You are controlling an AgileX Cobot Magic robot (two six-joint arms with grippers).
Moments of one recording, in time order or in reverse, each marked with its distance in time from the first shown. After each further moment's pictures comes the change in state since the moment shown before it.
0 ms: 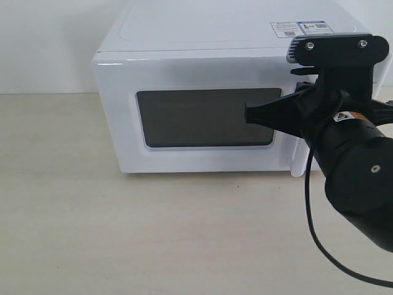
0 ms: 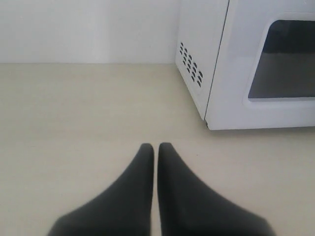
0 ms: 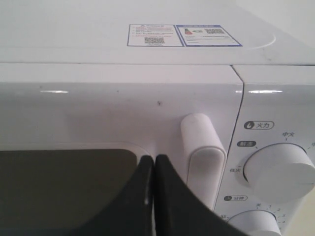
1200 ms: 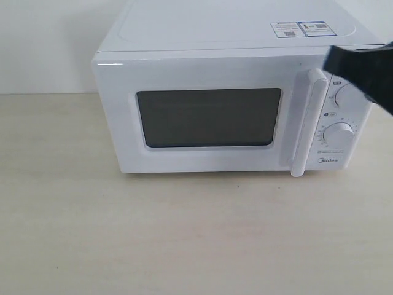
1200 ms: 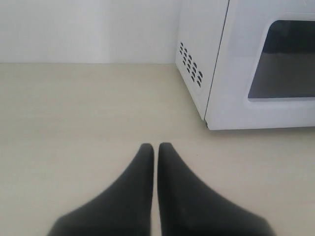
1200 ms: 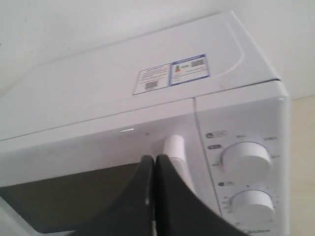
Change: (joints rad) left arm 0.000 0.000 0.000 0.000 0.000 0.000; right arm -0.118 -0.567 0.103 0.219 0.380 -0.180
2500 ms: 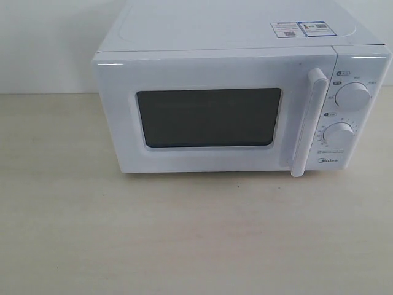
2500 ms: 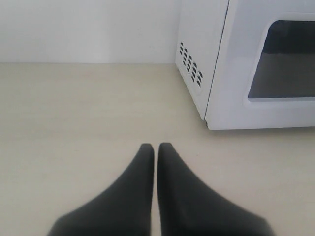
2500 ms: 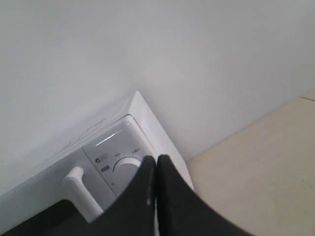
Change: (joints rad) left arm 0.000 0.000 0.000 0.000 0.000 -0.001; right arm -0.489 -0.916 0.532 -0.021 0.230 0.054
